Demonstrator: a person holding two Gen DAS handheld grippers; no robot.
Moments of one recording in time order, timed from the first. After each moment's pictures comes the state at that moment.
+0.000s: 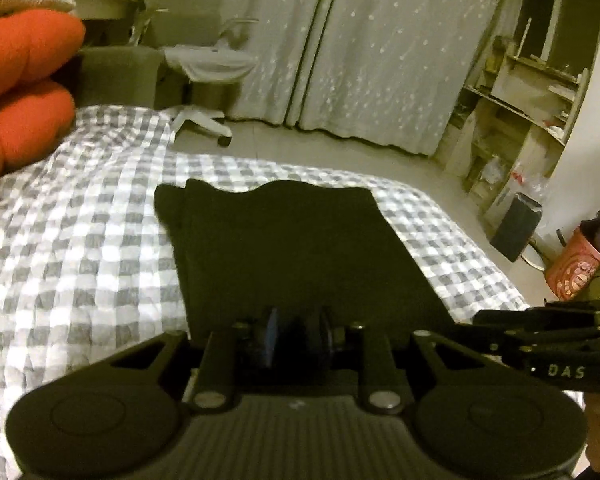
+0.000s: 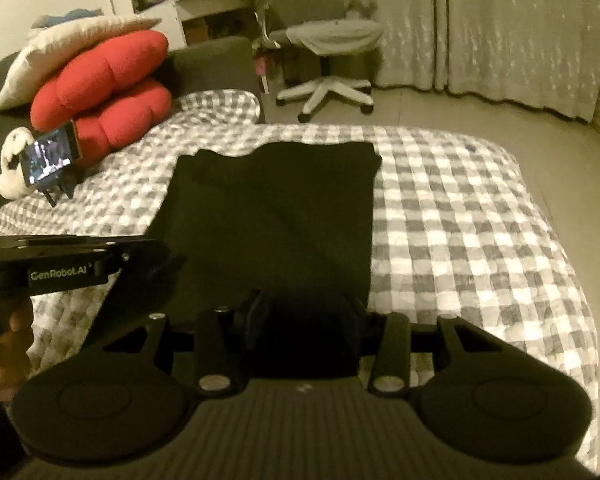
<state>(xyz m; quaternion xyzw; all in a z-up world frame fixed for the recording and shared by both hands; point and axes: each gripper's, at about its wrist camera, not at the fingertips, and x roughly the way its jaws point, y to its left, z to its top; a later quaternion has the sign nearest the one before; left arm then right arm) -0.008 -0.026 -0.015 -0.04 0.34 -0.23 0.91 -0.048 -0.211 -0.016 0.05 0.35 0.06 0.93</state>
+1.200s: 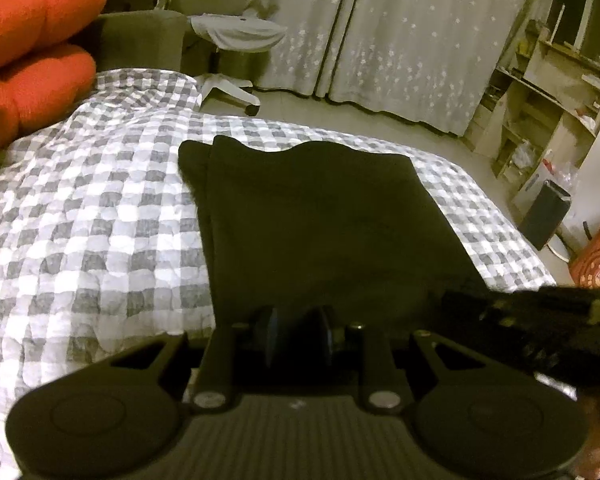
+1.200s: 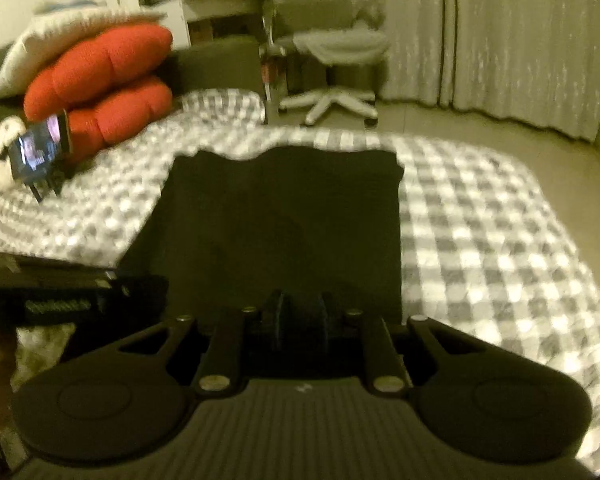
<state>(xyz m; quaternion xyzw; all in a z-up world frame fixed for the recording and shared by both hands) 0.008 -0.023 -0.039 -0.04 0.39 -0.19 0.90 -0.017 -0.189 -0.044 0.03 0.35 0.05 0.93</state>
